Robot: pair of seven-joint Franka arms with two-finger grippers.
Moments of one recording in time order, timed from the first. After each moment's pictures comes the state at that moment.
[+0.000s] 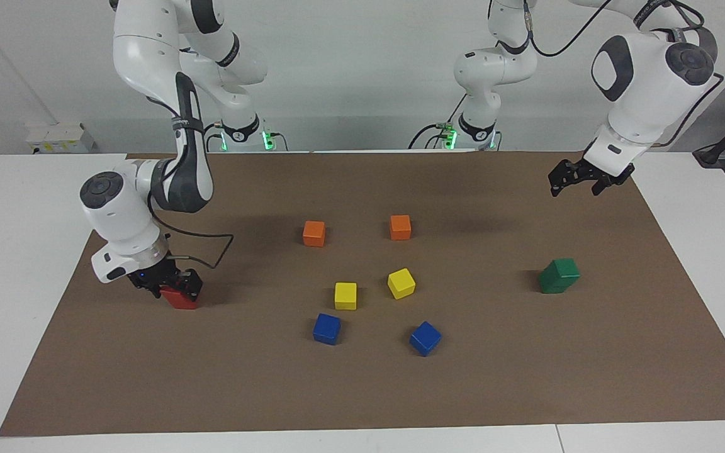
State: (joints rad) left arm 0.08 -0.04 -0.11 -1.83 0.01 1.70 0.03; right arm -0.03 0.36 -0.04 -1.84 0.05 2.31 0.05
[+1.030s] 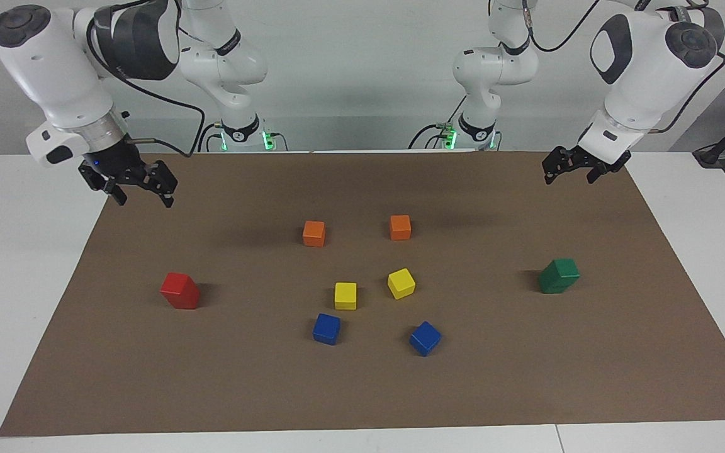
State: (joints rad) left arm -0.05 -0.03 -0.01 -1.73 0.01 1.57 0.01; right arm -0.03 0.00 -0.03 -1.66 0.02 1.67 0.04
